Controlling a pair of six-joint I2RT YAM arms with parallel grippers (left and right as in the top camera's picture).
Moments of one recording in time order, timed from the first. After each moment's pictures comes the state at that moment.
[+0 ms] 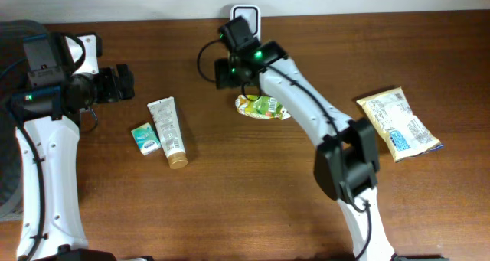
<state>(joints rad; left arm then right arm) 0.21 1.53 1.54 -0.89 0.17 0.06 0.54 2.32 2.12 -0.84 -0.08 0.45</state>
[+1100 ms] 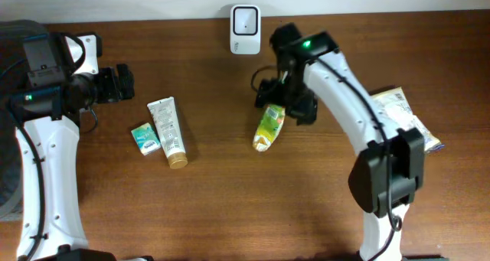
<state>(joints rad) 0.21 1.53 1.54 -0.89 0.17 0.06 0.40 2.09 1.89 -1.32 -0.22 0.70</state>
